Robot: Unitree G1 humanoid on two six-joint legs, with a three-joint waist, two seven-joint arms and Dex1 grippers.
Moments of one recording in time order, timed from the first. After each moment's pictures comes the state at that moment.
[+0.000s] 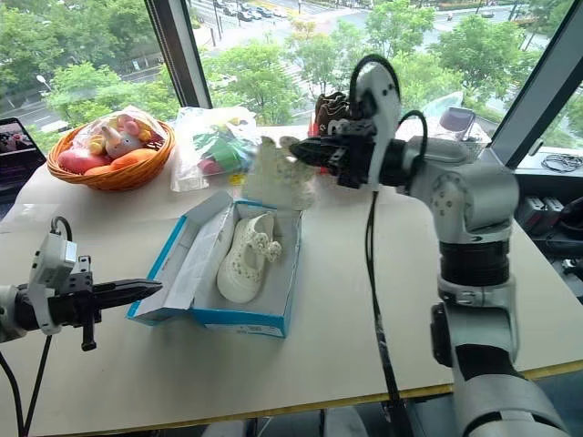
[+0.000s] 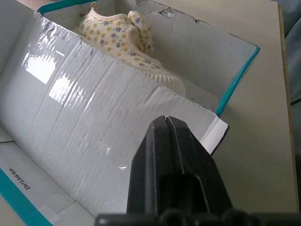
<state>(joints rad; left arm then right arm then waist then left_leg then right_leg) 0.07 0.96 0.44 -0.29 -0.71 0.53 -1.20 -1.02 -0.57 -0.06 0.03 0.49 0.90 0.86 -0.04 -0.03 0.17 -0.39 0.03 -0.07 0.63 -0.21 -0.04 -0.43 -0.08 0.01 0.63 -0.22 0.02</state>
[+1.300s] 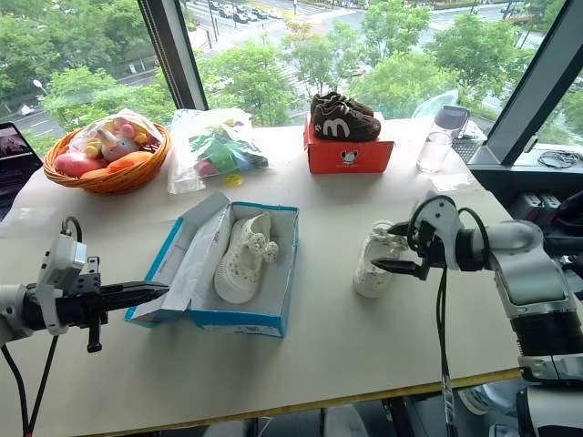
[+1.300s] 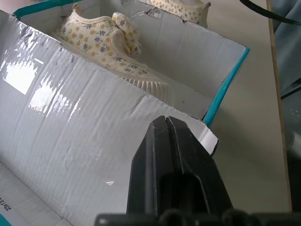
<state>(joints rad) 0.05 0.96 0.41 -0.31 -0.71 0.54 -1.20 -0.62 -0.88 0.01 0.05 0.30 0.44 1.17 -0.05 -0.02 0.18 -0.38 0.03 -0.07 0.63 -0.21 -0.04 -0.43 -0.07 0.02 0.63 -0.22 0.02</state>
